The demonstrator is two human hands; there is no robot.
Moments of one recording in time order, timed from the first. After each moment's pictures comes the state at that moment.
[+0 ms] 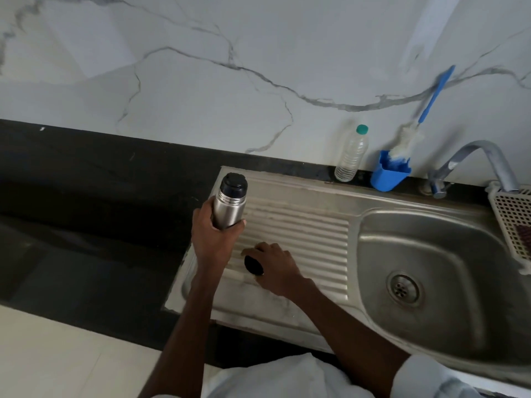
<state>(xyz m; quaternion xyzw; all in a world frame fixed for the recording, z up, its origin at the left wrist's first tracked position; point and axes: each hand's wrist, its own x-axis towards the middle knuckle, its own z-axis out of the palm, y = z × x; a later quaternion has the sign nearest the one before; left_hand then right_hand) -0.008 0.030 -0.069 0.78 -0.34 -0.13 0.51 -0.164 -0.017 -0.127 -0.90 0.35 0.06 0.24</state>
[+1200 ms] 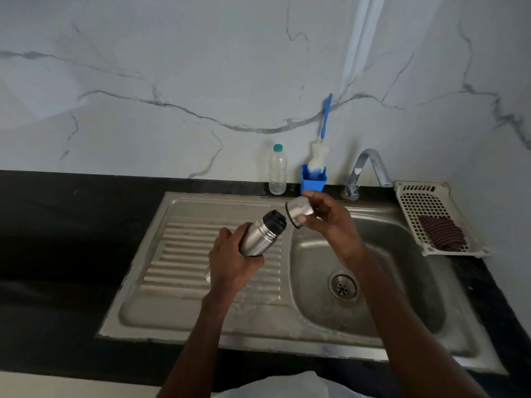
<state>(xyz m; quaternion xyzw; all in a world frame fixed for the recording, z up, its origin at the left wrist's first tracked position) -0.188 0.001 -0.061 0.76 -0.53 -0.16 0.35 -0.414 -0.099 -0.007 -0.60 0.40 -0.42 0.55</state>
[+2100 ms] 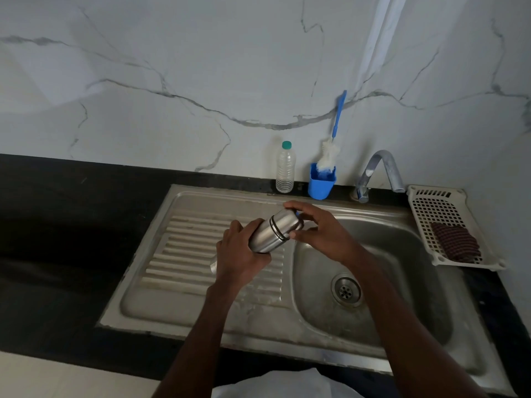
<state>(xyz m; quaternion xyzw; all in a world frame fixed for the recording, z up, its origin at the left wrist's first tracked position) -0.195 -0.017 -0.063 0.76 -0.56 -0.13 0.29 -0.401 -0.114 -0.013 -0.74 0.37 -0.25 0.50</state>
